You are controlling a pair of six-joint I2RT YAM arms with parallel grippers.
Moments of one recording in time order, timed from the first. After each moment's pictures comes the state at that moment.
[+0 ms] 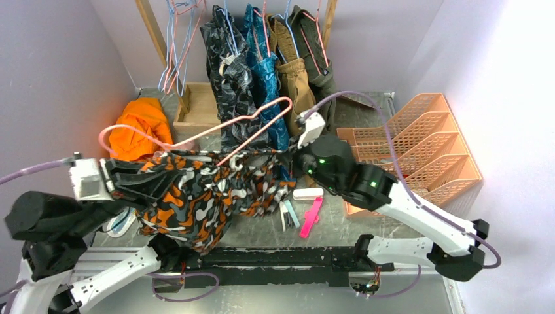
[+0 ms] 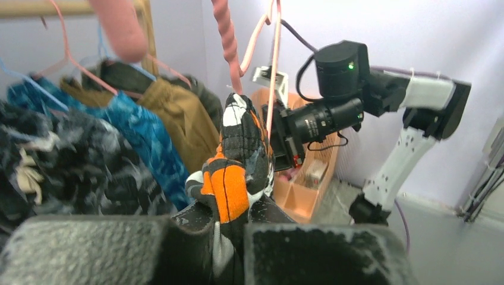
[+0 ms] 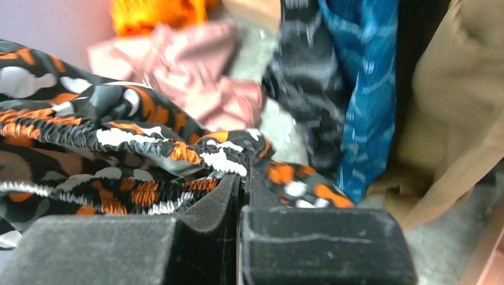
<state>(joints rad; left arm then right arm) -0.85 0.45 1.24 -0.38 0.15 -0.09 1.07 1.02 1.27 -0.49 0.34 0.34</state>
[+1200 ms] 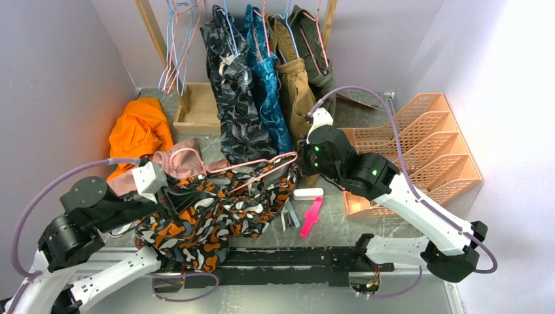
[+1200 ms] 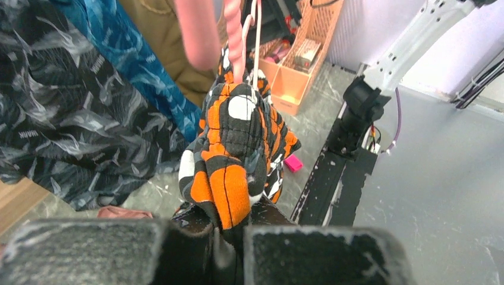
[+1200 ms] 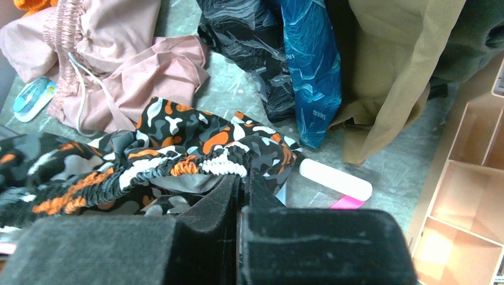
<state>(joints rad) -0.85 0.47 1.15 -0.73 0.23 -0.07 0.96 1.12 1.35 -0.84 0.34 0.47</state>
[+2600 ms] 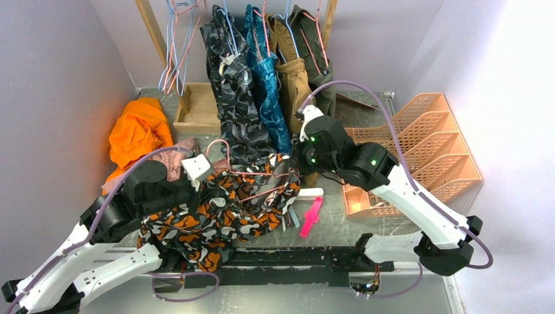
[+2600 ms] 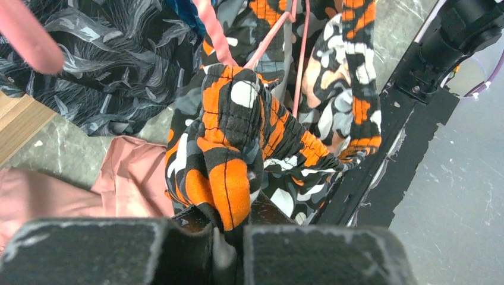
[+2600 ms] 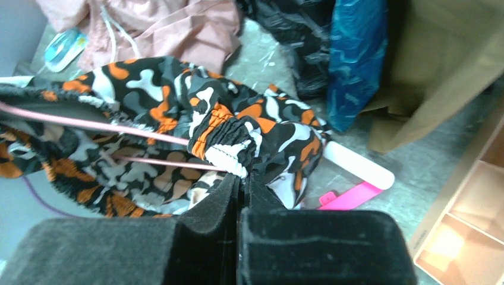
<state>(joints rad) -0.85 0.61 1.01 -0.80 0.10 0.00 0.94 1.19 1.50 -0.97 0.20 0.44</state>
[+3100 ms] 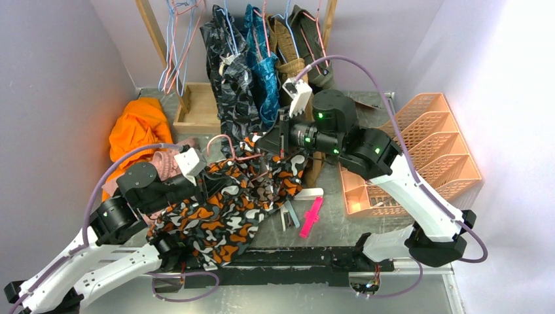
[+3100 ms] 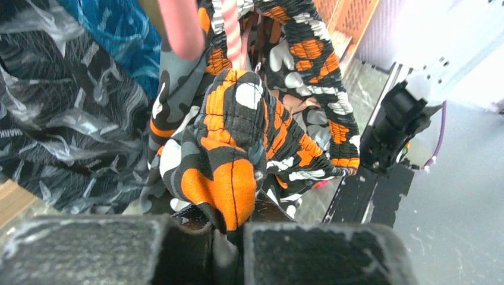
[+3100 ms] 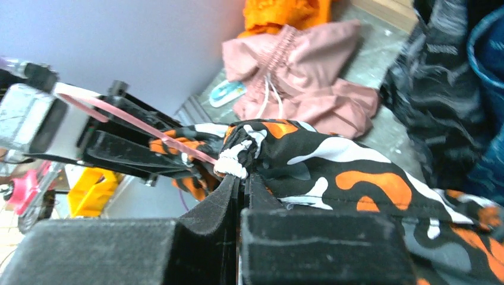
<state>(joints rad) -0.85 0.58 0.92 -0.46 0.17 -0.07 0.94 1.30 1.72 -0.76 -0.13 0.49</state>
